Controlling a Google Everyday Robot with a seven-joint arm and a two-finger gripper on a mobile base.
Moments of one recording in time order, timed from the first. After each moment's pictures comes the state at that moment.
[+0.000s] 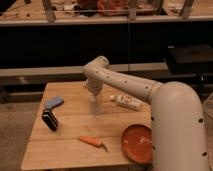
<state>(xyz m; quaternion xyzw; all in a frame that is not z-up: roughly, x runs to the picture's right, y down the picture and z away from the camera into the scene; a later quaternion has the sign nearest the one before) -0.075 0.032 0.863 -0.23 -0.17 -0.32 0.90</state>
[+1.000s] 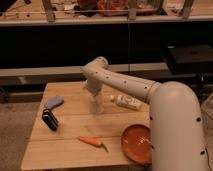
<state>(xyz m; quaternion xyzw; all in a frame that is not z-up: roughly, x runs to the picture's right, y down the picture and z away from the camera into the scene) -0.079 0.036 0.866 -0.23 -0.17 -0.32 0.90</state>
